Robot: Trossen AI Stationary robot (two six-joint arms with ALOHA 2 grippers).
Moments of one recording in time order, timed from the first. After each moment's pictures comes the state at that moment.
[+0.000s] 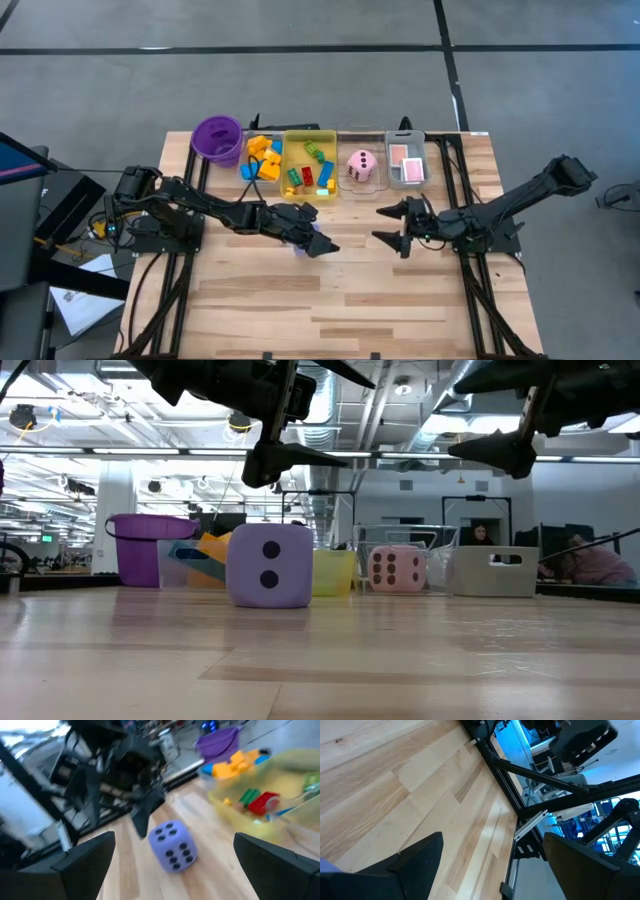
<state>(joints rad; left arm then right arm) -0.14 1.60 0.90 0.32 0.00 -1.06 0.38 0.92 0.30 0.45 0.54 0.52</state>
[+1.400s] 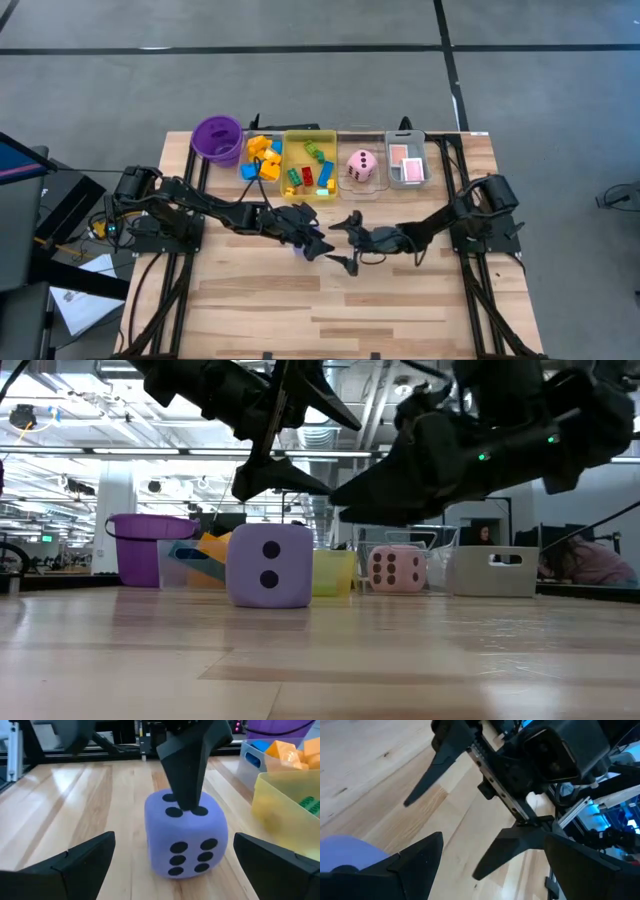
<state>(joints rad) -0.15 1.60 0.90 0.19 -0.07 -0.90 0.25 1.81 0.59 0.94 0.36 0.13</state>
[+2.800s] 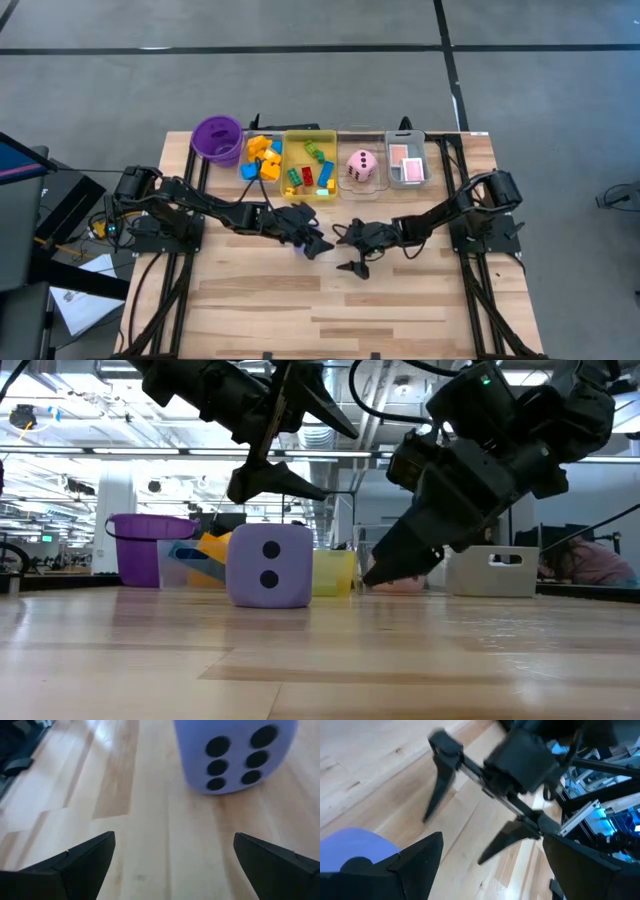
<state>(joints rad) -0.14 1.60 0.90 0.16 -0.09 -0.92 0.18 1.78 0.62 0.59 0.01 0.32</state>
